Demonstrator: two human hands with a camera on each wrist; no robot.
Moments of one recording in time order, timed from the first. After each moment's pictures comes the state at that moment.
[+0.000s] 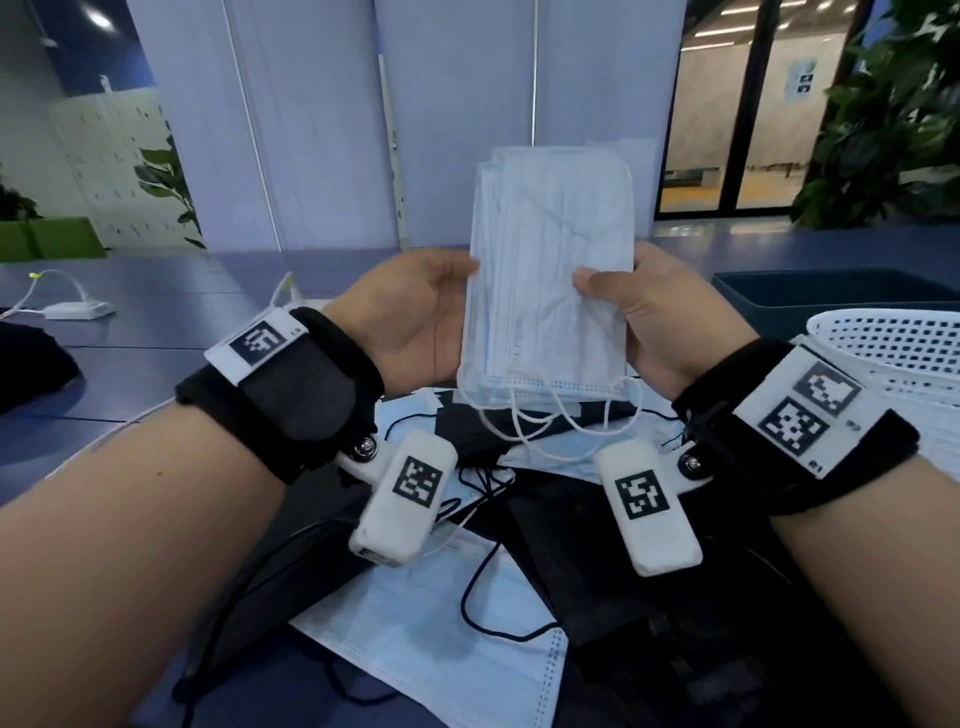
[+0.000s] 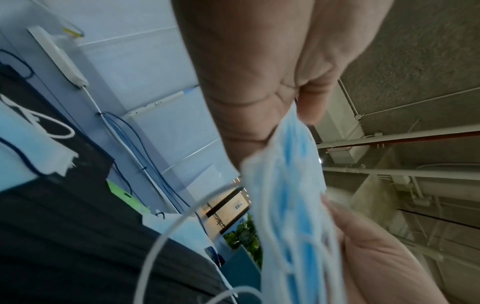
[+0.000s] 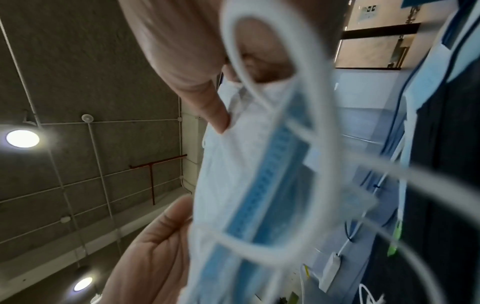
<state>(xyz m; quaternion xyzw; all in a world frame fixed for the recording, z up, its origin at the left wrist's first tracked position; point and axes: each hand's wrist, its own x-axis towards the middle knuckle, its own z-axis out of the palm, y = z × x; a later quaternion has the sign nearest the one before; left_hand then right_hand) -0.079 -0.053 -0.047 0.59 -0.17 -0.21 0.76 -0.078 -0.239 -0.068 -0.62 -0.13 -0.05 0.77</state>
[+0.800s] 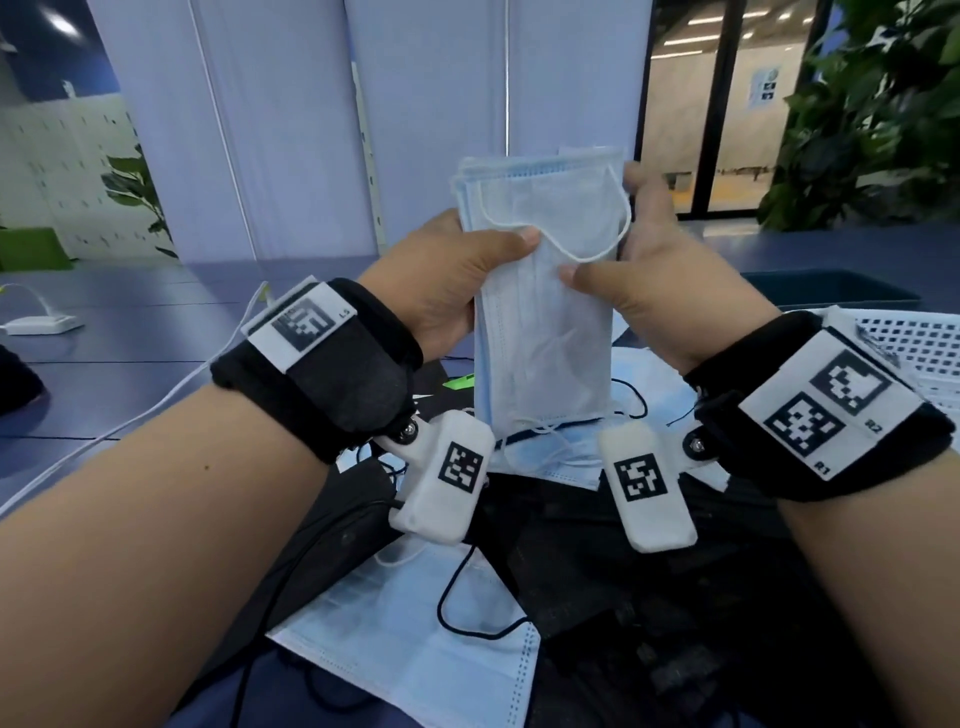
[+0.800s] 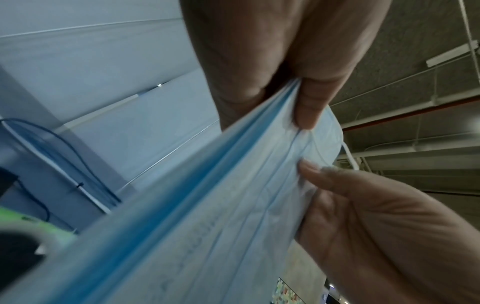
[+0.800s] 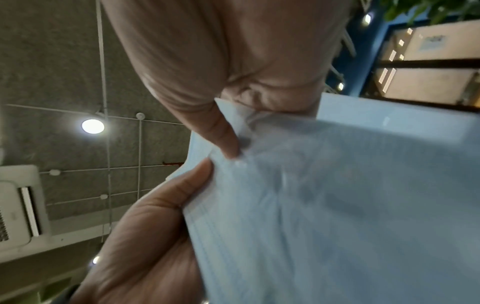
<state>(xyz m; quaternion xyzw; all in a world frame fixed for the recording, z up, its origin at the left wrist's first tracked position) -0.075 -0.096 -0.030 0.62 -0.26 -0.05 0.74 -0.097 -0.260 -0.042 -0.76 -0.19 -0.17 0.59</state>
